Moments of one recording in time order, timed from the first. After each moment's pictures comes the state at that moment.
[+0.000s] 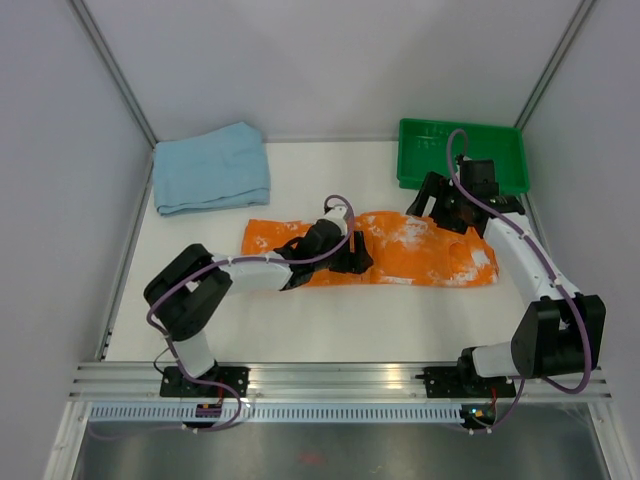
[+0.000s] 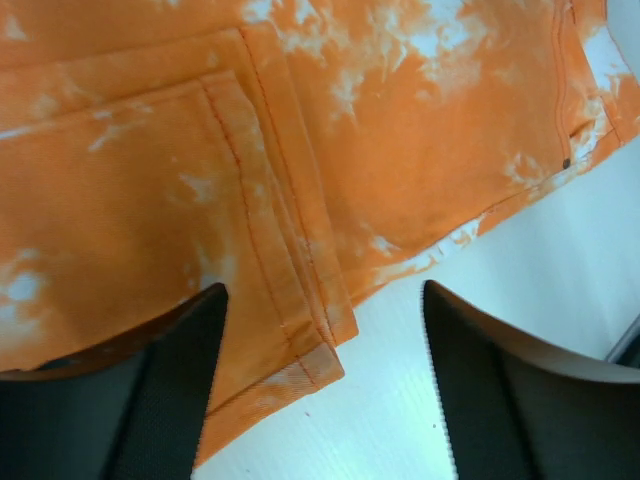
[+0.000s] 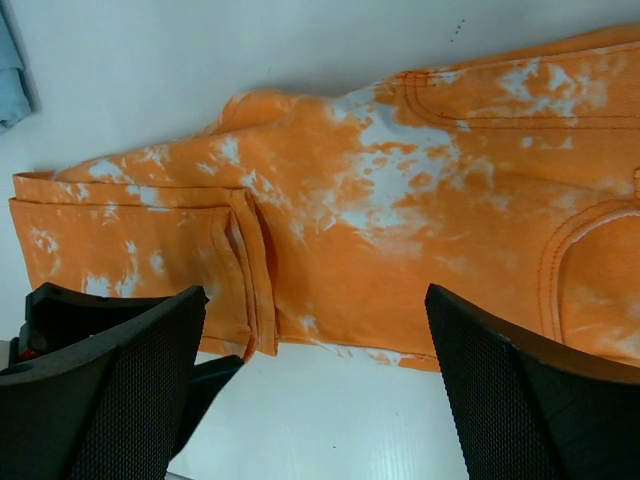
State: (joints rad) left arm -0.85 1.75 0.92 0.27 0.00 -0.62; right arm 0.09 1.39 1.14 -0.58 -0.18 0.48
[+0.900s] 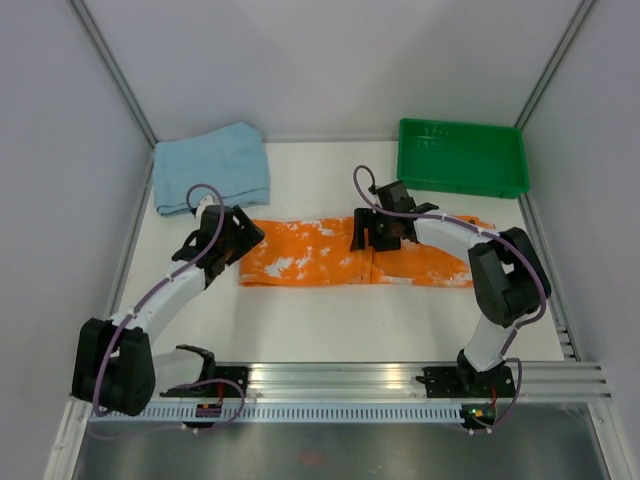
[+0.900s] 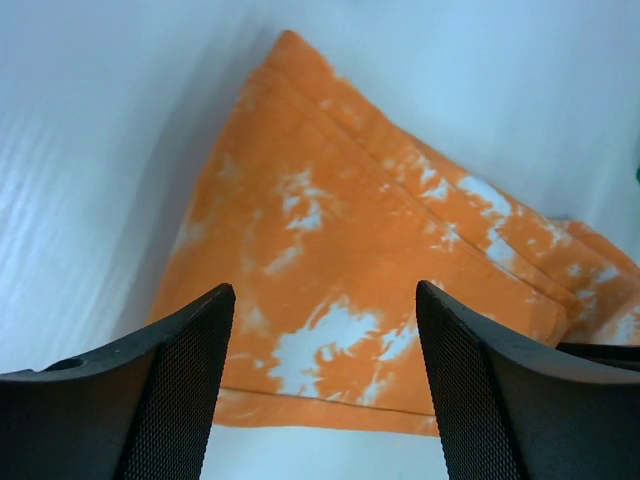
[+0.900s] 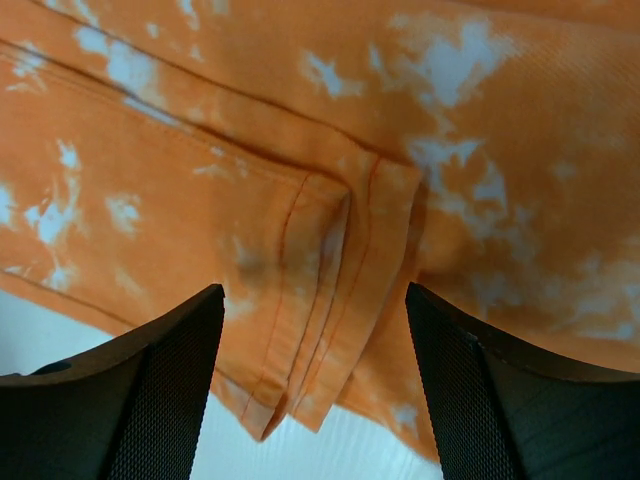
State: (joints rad) left arm -0.28 1.22 0.71 -0.19 -0.14 -0.84; right arm 0.45 1.74 1.10 -0.34 -0.22 0.42
